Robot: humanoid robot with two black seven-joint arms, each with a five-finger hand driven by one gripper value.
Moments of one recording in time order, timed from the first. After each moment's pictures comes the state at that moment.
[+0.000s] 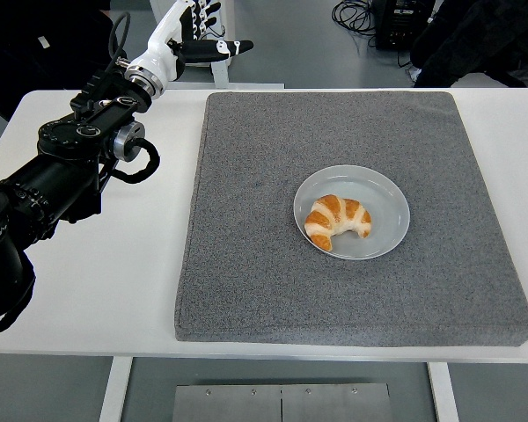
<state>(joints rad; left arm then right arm) -1.24 0.00 -0.15 -0.23 0.13 -0.10 -0.48 -0.07 0.00 0.13 0.09 -0.09 -0.11 0.25</state>
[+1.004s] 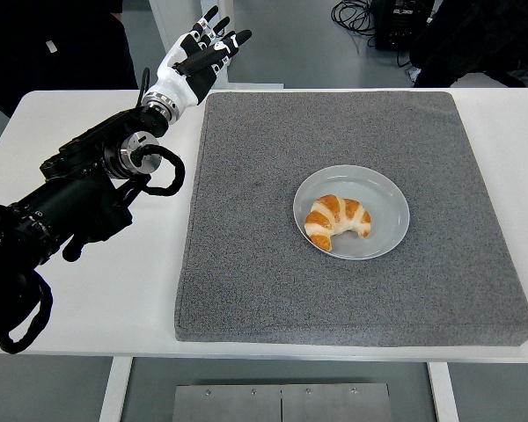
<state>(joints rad) -1.16 0.00 -0.34 -0.37 -0.25 -0.23 -0.31 -0.07 0.00 0.13 0.09 -0.09 -0.11 0.25</state>
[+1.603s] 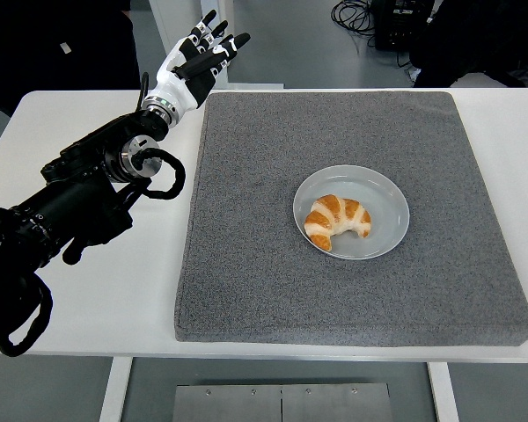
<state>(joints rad) -1.15 0.00 -0.34 -0.37 -0.24 -0.22 -0.32 -0.05 0.00 0.08 0.08 -0.10 -0.12 0.24</state>
